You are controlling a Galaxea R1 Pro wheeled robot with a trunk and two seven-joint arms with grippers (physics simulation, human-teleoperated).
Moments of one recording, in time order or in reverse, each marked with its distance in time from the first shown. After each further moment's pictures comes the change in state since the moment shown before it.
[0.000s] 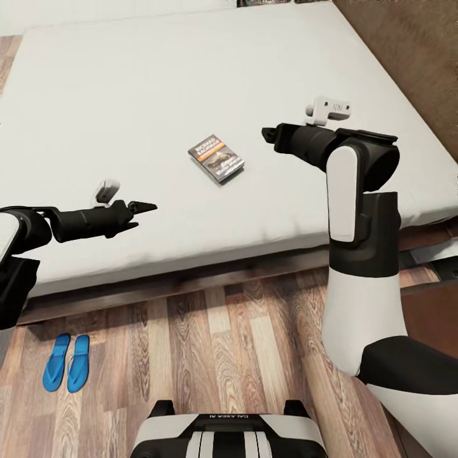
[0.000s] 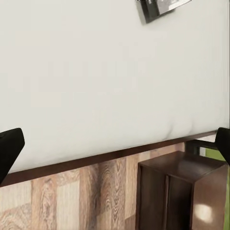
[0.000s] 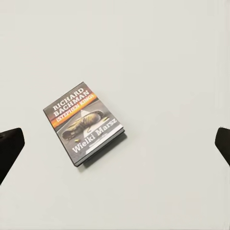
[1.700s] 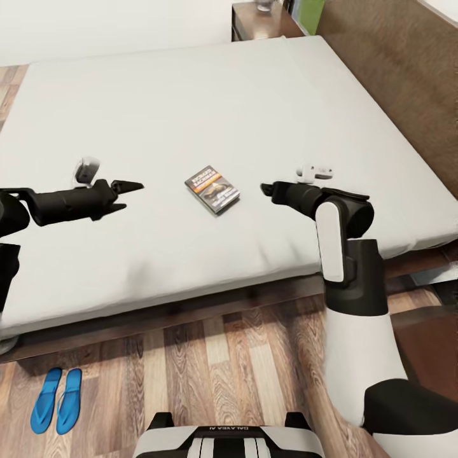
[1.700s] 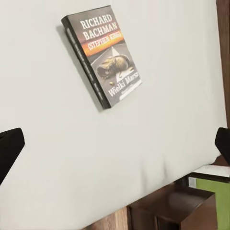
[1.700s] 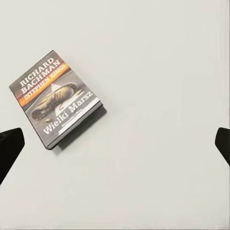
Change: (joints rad) left arm -0.067 0.023 0.055 0.001 0.009 0.015 -0.018; right arm 0.219 -0.010 -0.023 -0.002 -0.001 0.000 0.015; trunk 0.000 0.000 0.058
